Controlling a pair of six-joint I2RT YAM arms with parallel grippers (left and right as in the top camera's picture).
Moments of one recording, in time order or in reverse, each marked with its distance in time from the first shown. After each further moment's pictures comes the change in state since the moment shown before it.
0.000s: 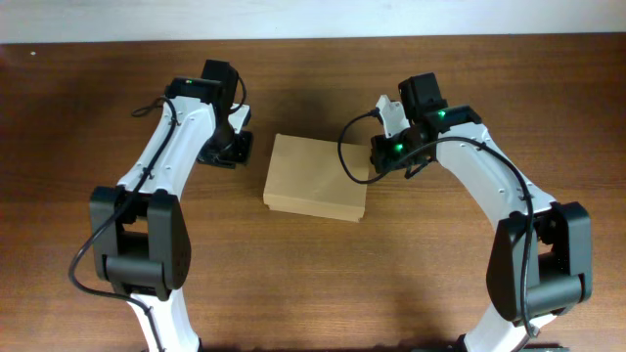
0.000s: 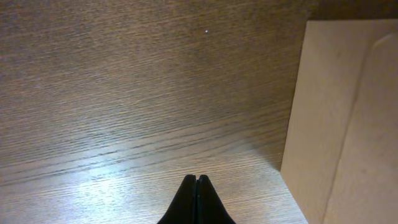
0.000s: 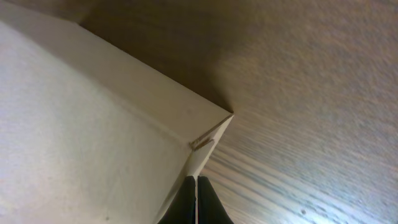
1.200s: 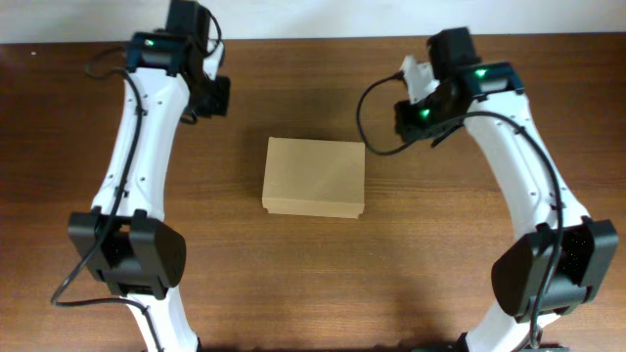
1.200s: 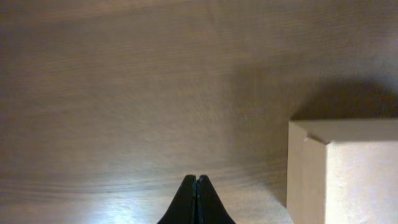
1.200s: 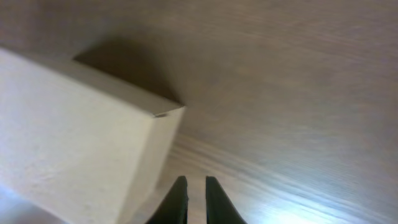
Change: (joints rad) left arm 0.043 0.001 0.457 -0.157 -0.116 0.010; right arm -0.081 0.005 0.386 -0.370 0.127 -0.062
